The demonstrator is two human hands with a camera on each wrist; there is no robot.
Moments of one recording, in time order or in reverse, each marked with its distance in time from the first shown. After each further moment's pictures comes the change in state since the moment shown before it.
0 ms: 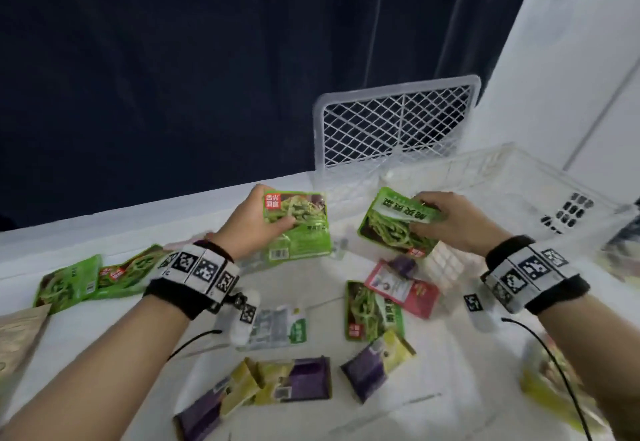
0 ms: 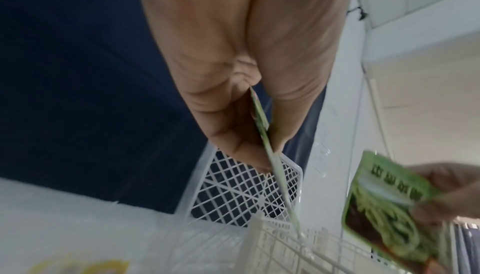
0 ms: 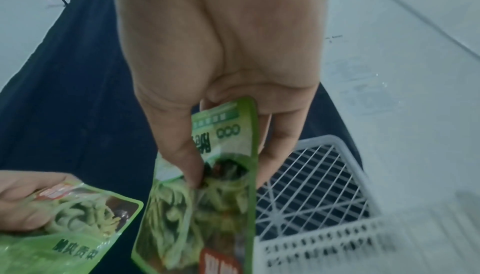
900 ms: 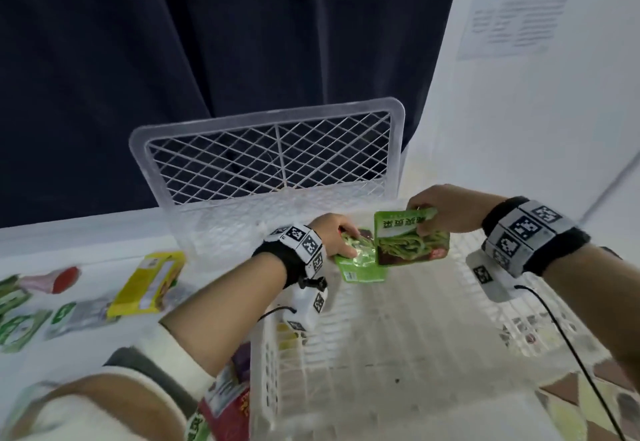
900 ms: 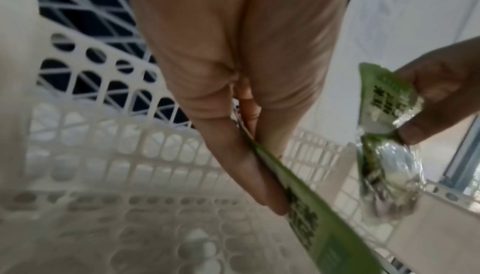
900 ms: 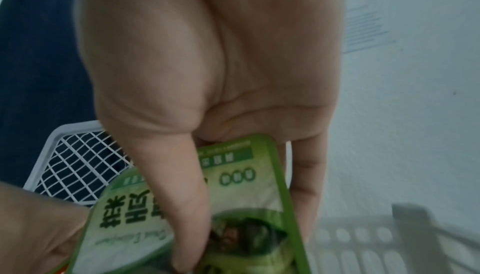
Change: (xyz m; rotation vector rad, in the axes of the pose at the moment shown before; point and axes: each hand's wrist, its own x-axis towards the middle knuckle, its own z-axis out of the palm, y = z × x) left_hand 0.268 0.190 0.319 0.109 -0.317 -0.192; right_hand 0.202 0.274 -0.196 -0.418 -0.458 -0.138
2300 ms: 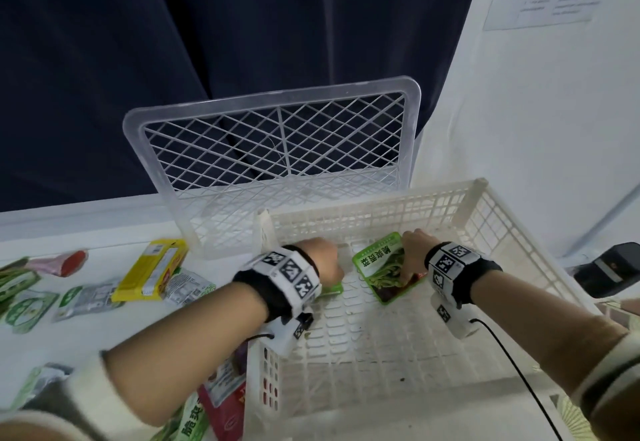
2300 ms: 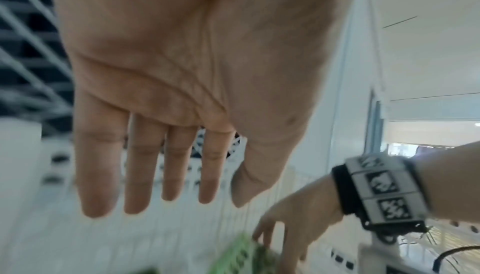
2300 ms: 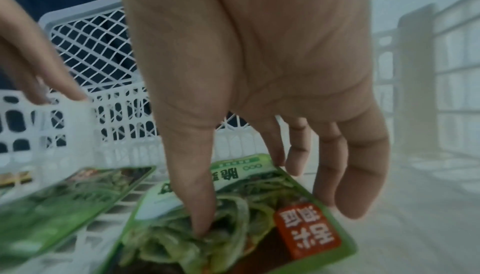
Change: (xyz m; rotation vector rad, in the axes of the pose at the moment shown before) left_hand -0.039 -0.010 0.012 0.605 -0.195 -0.164; right_hand 0.083 0.002 0.122 -0.058 -0.176 0.357
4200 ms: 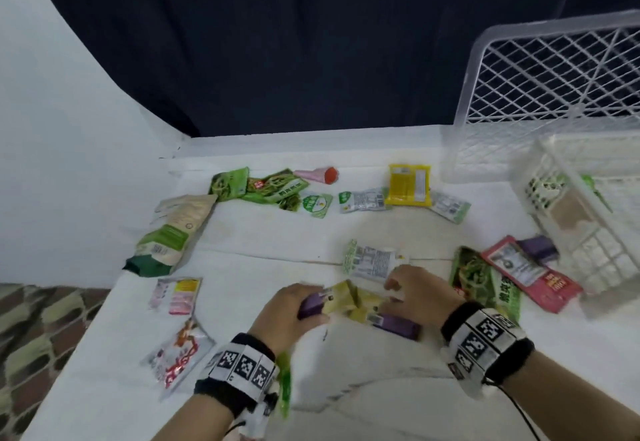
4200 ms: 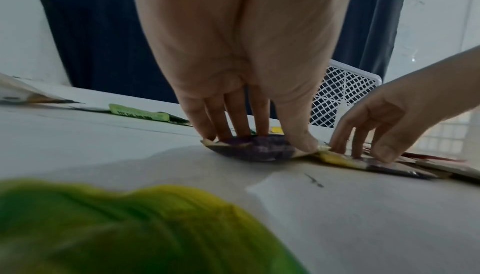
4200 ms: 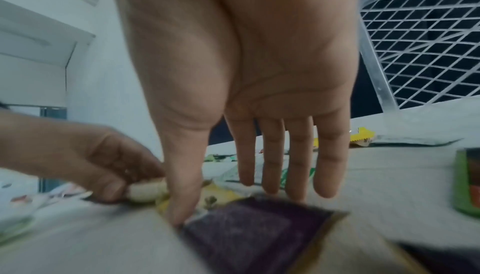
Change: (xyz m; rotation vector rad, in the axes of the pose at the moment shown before) left_hand -0.339 -0.448 0.260 -0.626 0.396 -0.055; right_hand -0.238 -0.463 0.179 0.193 0.057 -0.508
